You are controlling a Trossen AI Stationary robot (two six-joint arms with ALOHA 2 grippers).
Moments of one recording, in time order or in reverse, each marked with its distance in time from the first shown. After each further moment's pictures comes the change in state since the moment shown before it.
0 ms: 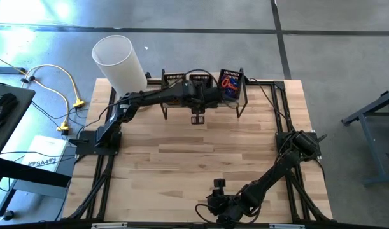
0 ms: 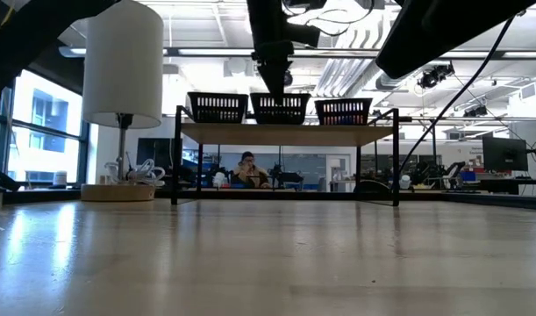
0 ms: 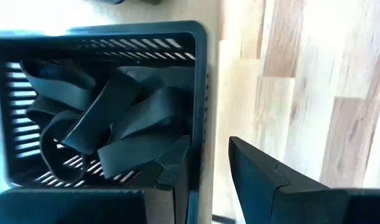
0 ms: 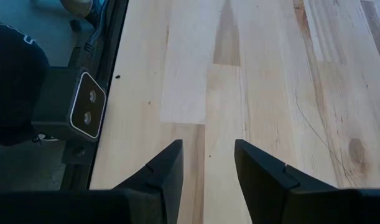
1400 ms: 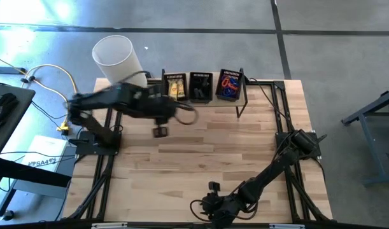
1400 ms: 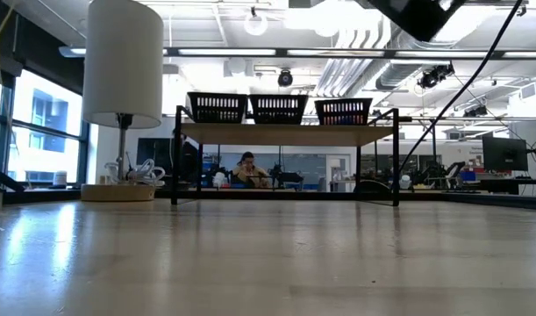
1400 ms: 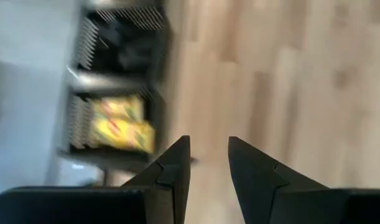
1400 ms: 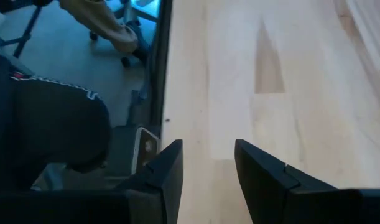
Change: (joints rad) left arm -0.268 -0.484 -0.163 -0.195 -0.099 -0.274; right arm -0.046 0.000 0.000 0.183 -0.139 0.086
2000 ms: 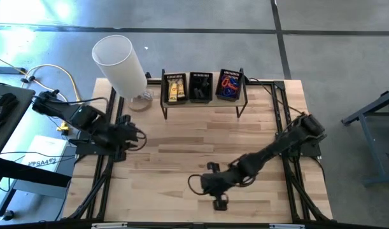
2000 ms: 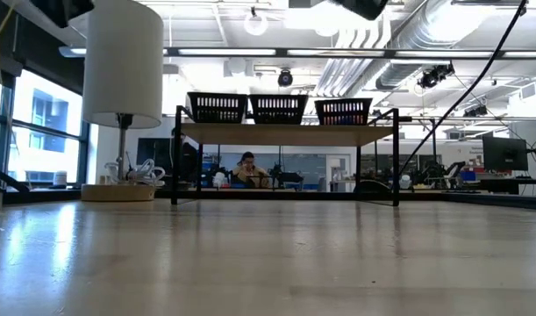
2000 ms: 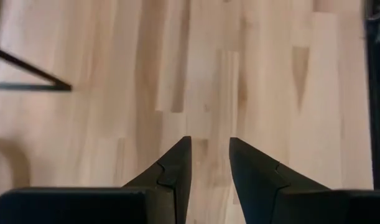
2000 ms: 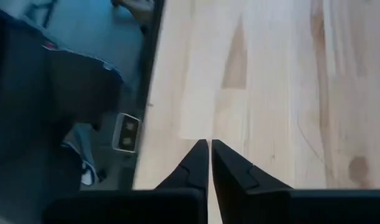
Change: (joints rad) left arm -0.304 -0.756 -1.009 0.320 0.260 -0.365; right arm -0.177 -0.173 0.000 -0.221 -0.325 -0.148
